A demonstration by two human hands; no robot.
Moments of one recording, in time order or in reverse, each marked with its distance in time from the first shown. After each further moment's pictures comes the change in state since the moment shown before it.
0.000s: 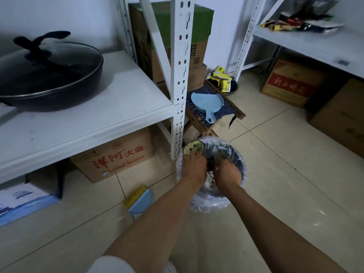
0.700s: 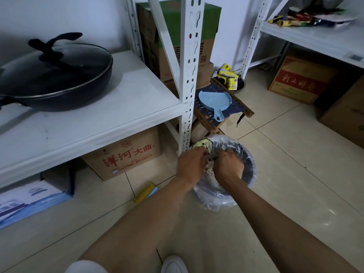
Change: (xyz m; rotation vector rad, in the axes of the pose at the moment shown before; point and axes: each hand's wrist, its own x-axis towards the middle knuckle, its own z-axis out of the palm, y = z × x) left_hand -0.015 -0.039 -0.020 -0.281 0.253 0.065; right_hand -0.001 -0.033 -0.006 -0.113 0.106 -0.124
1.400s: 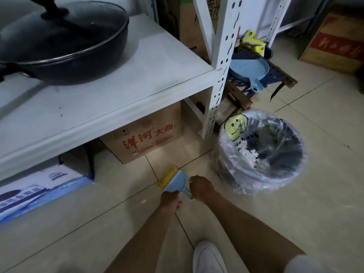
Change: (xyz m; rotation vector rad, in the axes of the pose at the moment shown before) left_hand -0.151 -0.172 0.064 -0.805 -0.216 -1.416; right_hand -0.078 -0.106 0.177 0.106 -0.719 -0.194
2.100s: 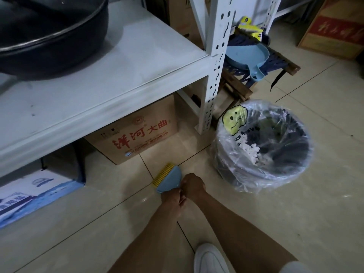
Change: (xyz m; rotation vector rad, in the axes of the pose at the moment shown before) left_hand -0.003 0.015 0.022 -0.425 -0.042 -0.165; right_hand 0.026 -0.016 0.022 0.276 0.036 0.226
